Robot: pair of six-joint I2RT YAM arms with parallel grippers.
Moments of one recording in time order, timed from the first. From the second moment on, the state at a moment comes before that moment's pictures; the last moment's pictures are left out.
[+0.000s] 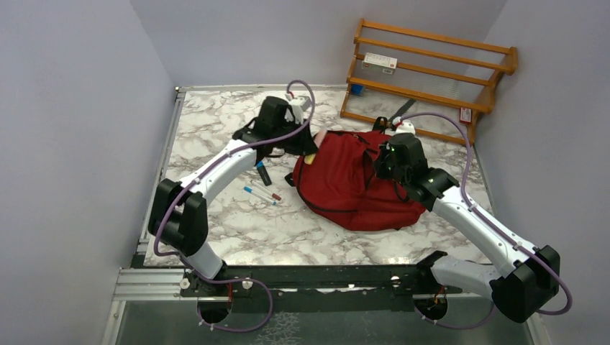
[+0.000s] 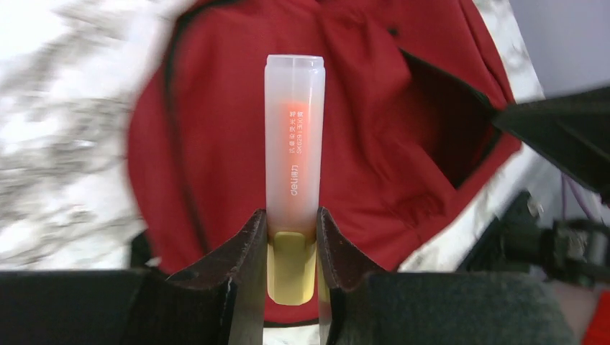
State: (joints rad) left arm -0.46 1.61 1.30 -0.29 0.43 -0.30; right arm 0.53 1.10 0.90 -0.41 0.26 0.40
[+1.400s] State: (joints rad) left arm -0.77 2.09 1.68 -0.24 0.61 -0.53; right arm 0.53 1.09 0.86 -0.34 0.19 0.42
